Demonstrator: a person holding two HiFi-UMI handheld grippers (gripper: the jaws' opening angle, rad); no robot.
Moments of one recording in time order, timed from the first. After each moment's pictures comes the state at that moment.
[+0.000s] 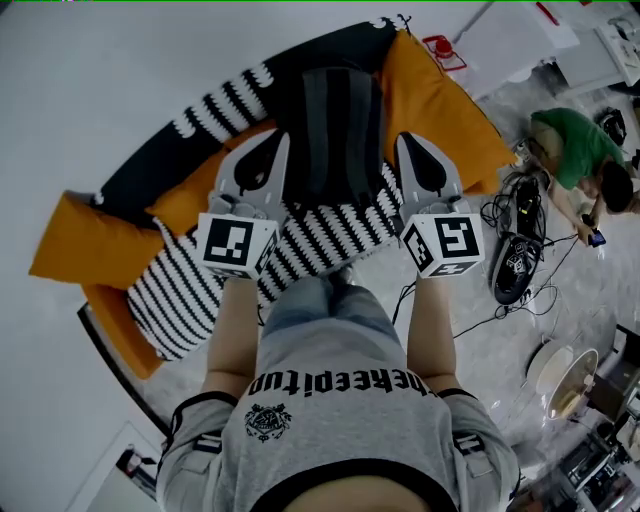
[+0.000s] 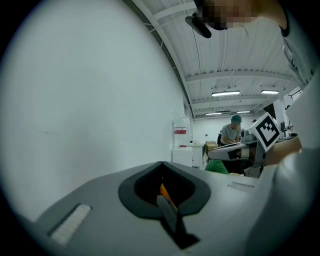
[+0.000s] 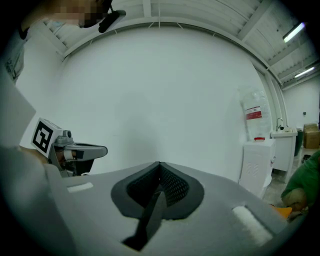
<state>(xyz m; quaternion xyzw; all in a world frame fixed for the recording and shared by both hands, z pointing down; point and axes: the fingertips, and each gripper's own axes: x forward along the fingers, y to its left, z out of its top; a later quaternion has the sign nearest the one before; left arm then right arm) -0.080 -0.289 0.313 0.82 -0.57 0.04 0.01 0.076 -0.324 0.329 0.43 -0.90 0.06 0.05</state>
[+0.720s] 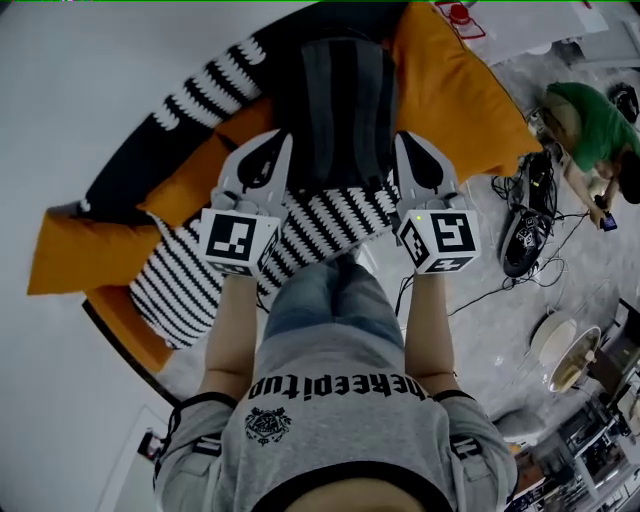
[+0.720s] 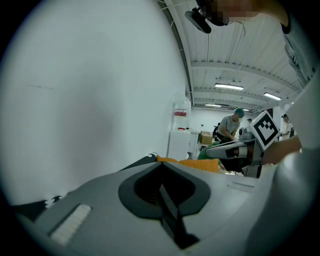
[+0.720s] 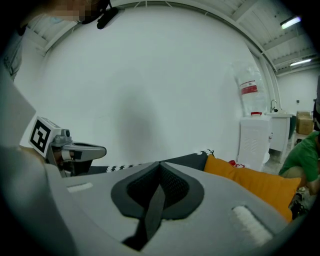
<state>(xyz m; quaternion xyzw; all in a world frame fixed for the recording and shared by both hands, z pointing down) -0.103 -0.326 0.409 0.83 -0.53 0.09 0.11 0.051 -0.356 0.421 0.45 -0.88 0.14 0.11</state>
